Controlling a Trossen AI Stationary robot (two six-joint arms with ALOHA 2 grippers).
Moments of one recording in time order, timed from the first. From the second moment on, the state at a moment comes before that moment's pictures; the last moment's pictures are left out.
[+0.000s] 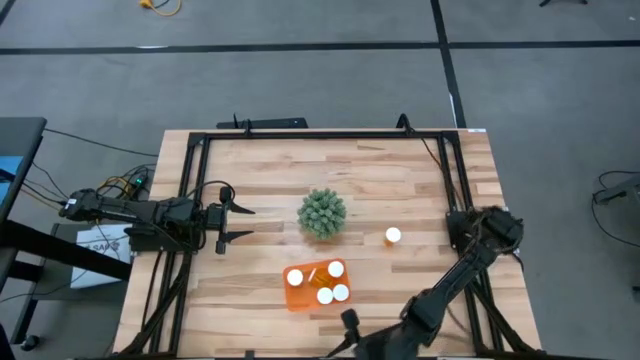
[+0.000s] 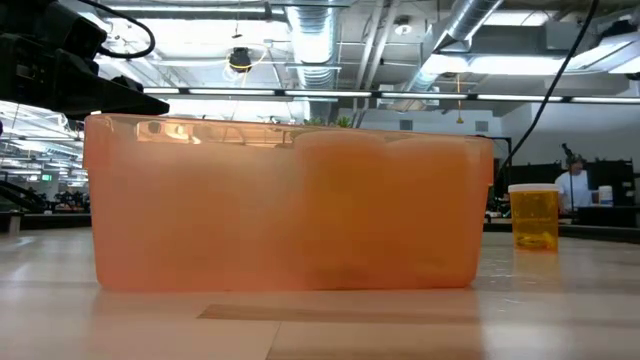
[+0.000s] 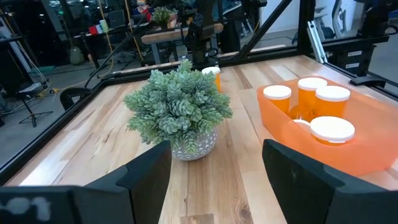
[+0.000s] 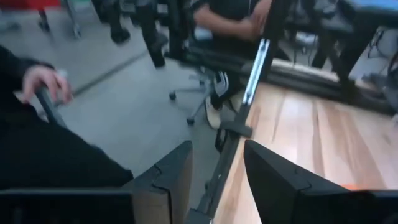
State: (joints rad) left arm -0.13 0.18 0.01 0.05 -0.13 0.13; right arm 0.83 1.99 1.33 0.32 0.42 0.03
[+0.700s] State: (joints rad) left arm -0.13 0.18 0.01 0.05 -0.13 0.13; right arm 0.74 1.56 0.70 0.78 0.53 -0.08
